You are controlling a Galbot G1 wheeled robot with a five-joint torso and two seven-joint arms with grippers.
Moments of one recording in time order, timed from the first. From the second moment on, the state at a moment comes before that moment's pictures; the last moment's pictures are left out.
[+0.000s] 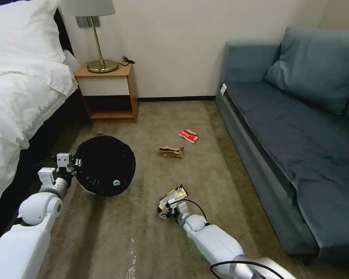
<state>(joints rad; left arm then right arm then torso) 1.11 -1.00 -0.61 -1.62 -0.48 0.22 0.03 -0.66 1.55 -0.26 0.60 0.38 0.00 -0.11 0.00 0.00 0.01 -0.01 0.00</state>
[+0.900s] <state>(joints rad) 1.10 -1.00 -0.60 -1.61 -0.48 0.22 0.03 -0.66 1.54 -0.23 0.61 0.36 0.01 -0.12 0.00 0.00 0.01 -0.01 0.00</state>
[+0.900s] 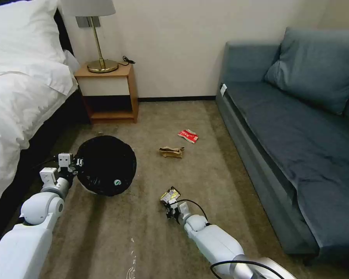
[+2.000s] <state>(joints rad) 1.01 -1.04 -0.53 -1.56 -0.49 0.20 0.03 -0.56 1.34 -0.20 1.52 0.82 -0.16 -0.11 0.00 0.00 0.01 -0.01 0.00</state>
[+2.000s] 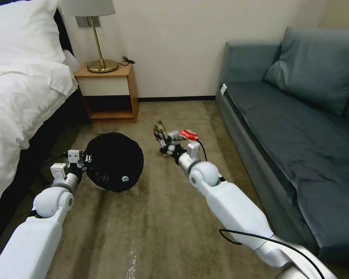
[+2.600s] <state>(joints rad) 1.04 -1.03 -0.56 -1.59 -0.51 0.19 0.02 -0.61 1.43 -0.38 1.44 0.84 -0.17 -0.11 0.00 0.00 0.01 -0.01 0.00</state>
